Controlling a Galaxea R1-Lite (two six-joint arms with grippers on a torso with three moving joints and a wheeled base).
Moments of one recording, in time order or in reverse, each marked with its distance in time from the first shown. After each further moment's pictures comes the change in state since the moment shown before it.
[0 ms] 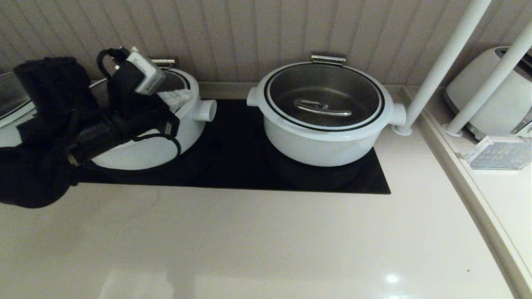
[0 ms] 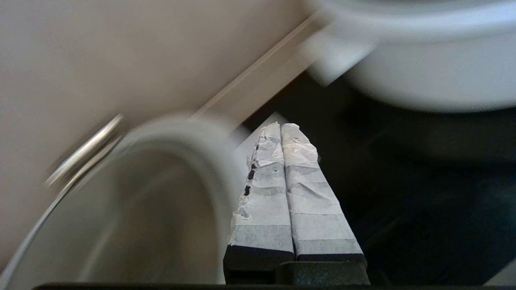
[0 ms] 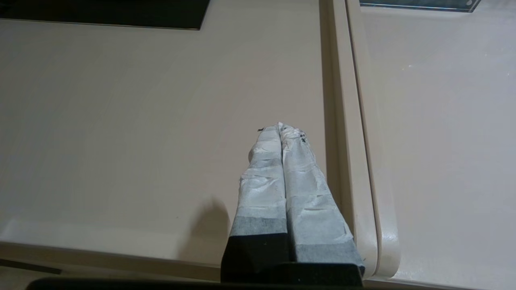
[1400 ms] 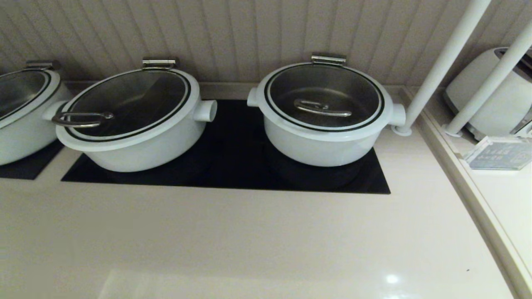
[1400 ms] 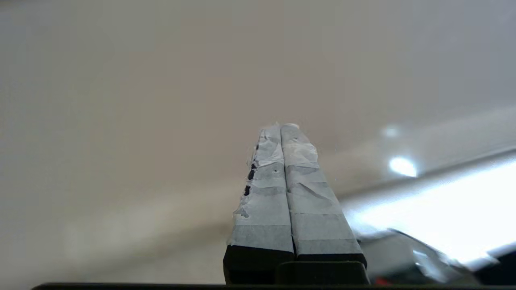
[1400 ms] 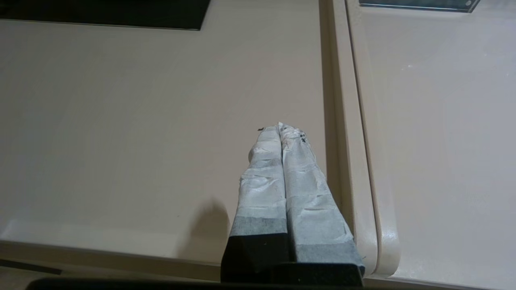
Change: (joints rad) left arm 0.122 -1.328 0.883 0.826 0.095 -0.441; right arm 0.000 0.000 0.000 0.000 0.000 0.001
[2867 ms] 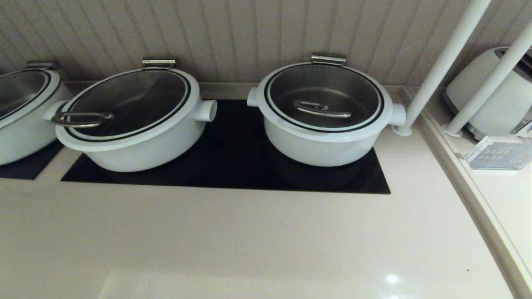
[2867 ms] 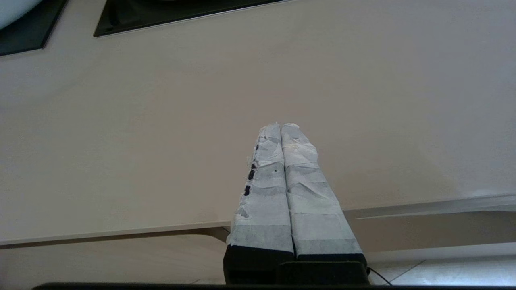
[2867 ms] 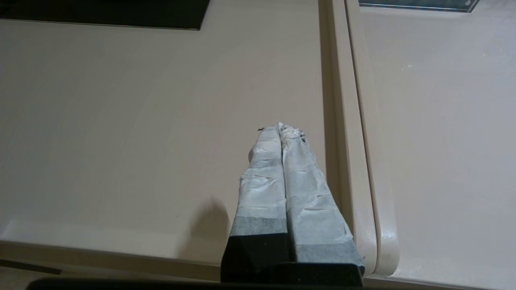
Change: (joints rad) left arm 0.030 -0.328 0.043 0.043 0.202 0.063; right arm 0.000 0.000 -0.001 0.001 -0.001 0.000
